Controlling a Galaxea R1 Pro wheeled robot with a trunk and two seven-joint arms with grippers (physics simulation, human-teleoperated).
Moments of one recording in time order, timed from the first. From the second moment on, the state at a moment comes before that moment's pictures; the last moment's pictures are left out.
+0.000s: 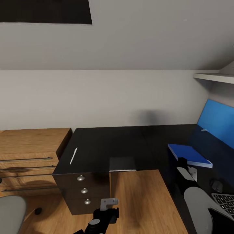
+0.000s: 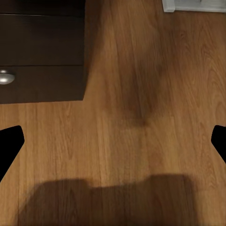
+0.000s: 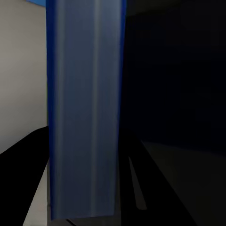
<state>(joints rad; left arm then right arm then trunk) -0.40 0.10 -1.12 -1.17 1.10 0.14 0.79 -0.82 -0.08 -0.44 -0.41 -1.22 -0.37 -0.03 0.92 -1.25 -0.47</state>
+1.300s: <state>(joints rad) -0.40 0.10 -1.12 -1.16 1.11 0.14 0.80 -0.81 -0.07 -0.44 -0.44 -1.23 -0.38 -0.03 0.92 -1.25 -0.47</state>
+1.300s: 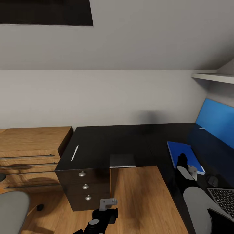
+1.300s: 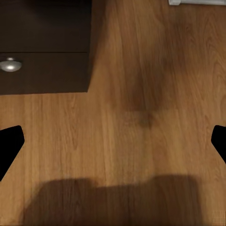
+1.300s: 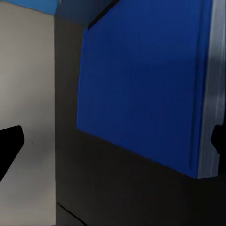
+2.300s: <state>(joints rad) -0.40 0.10 -1.10 -1.06 1.09 0.13 0.80 -0.72 0.05 -0.30 -0.56 -1.21 -0.21 -0.03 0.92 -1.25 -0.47</state>
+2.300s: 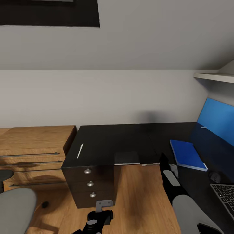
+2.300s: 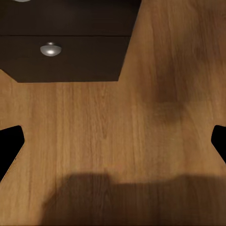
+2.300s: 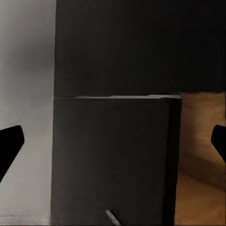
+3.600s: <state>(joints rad) -0.40 0.10 -1.01 -1.07 1.09 0.04 0.79 -0.72 0.09 -0.11 -0.49 -1.20 0.12 0.09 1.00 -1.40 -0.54</state>
